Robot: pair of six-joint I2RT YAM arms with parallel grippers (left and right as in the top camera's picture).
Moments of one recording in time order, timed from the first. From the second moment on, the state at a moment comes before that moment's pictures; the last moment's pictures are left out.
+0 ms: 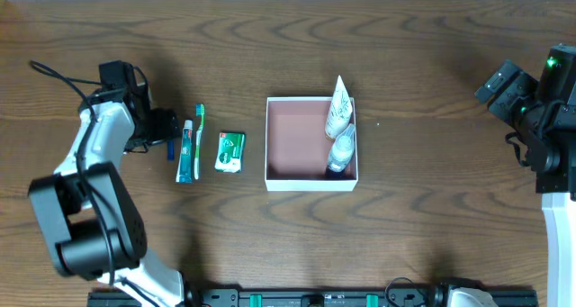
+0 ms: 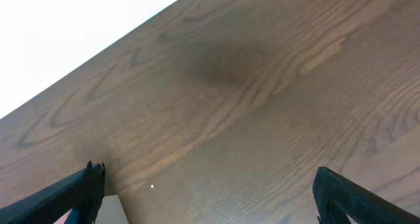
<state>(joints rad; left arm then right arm) 0.24 1.84 1.19 -0.70 0.00 -0.04 -0.10 1.21 1.43 -0.99 0.20 0.52</state>
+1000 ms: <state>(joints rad) 0.22 1.92 1.21 -0.70 0.06 0.01 -0.10 1.21 1.43 -0.99 0.20 0.52</state>
